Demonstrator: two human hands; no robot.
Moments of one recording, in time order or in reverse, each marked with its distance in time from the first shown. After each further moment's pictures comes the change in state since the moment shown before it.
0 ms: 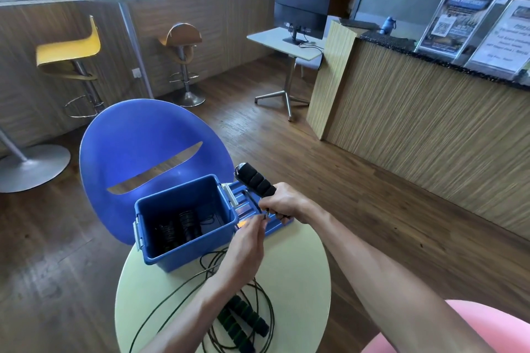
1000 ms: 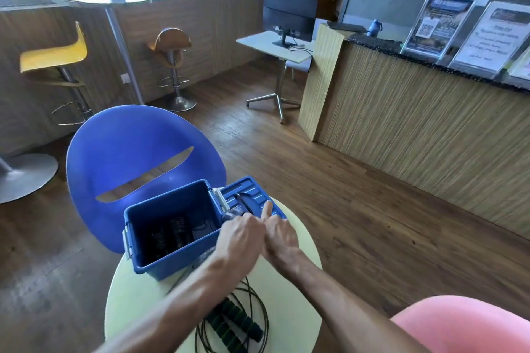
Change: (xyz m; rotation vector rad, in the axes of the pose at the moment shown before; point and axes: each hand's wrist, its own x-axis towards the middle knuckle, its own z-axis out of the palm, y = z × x) left_hand 0.014 0.074 -0.032 0.927 -0.263 0.042; right_hand -0.031 0.037 0.054 -0.804 0.416 -0.125
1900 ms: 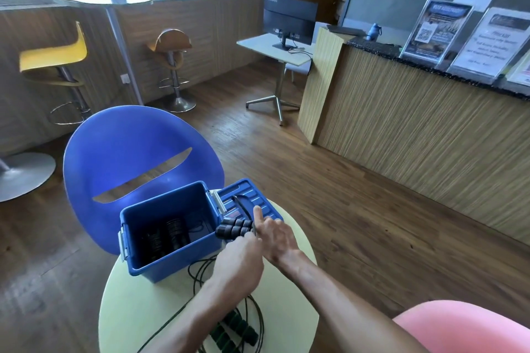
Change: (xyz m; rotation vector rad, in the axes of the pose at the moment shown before) left_hand -0.022 0.013 0.013 -0.452 -0.160 -0.242; right_hand 0.016 0.023 0.023 -0.188 0.044 -0.202
